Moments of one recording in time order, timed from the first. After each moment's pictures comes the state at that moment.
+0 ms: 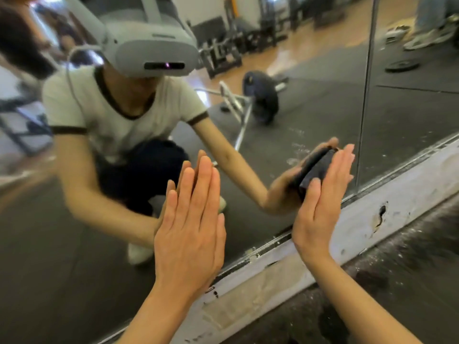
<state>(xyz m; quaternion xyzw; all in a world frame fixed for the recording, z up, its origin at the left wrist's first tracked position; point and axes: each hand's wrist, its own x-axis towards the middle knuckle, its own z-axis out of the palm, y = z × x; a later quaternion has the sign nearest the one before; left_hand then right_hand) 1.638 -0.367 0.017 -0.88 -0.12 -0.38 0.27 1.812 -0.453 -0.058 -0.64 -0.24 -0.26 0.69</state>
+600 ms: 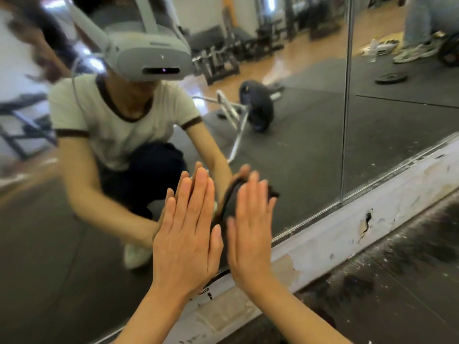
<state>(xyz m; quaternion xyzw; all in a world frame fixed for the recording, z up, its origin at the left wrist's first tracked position) 1.637 -0.370 0.021 -0.90 -0.11 -0.36 0.23 1.731 -0.423 -0.049 -0.66 -0.39 -0.31 0.57</state>
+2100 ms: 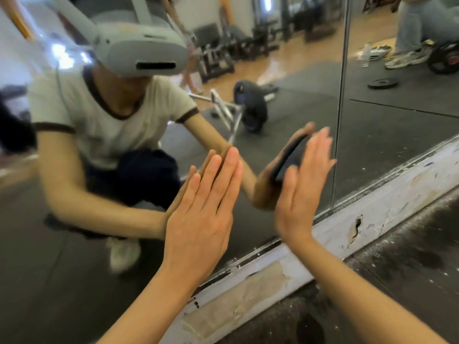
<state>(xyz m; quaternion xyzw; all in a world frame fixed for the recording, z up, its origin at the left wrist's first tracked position) 1.682 -0.380 0.037 -0.85 -0.08 -0.36 0.36 1.835 -0.455 -0.015 -0.64 -0.28 -0.31 0.65</state>
